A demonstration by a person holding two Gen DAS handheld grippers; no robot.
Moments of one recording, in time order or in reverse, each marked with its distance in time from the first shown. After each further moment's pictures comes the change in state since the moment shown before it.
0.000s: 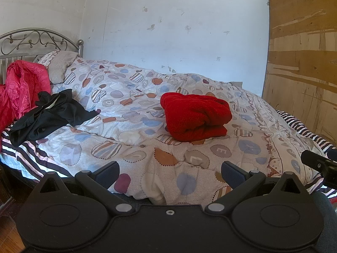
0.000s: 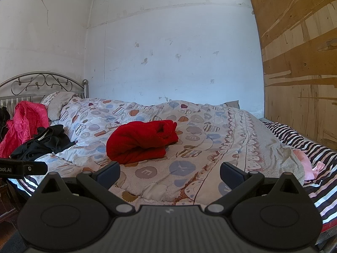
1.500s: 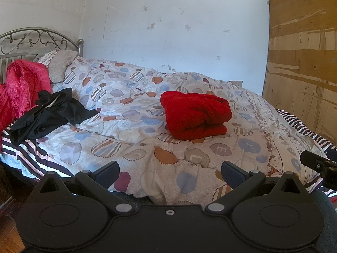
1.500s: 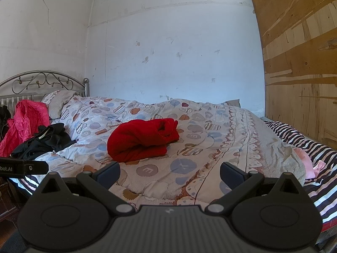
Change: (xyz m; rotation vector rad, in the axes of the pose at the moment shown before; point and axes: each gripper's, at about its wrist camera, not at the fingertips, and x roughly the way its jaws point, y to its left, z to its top) left arm 0.000 0.000 0.000 0.001 0.004 0.000; right arm 0.000 0.001 -0.003 0.000 0.005 0.001
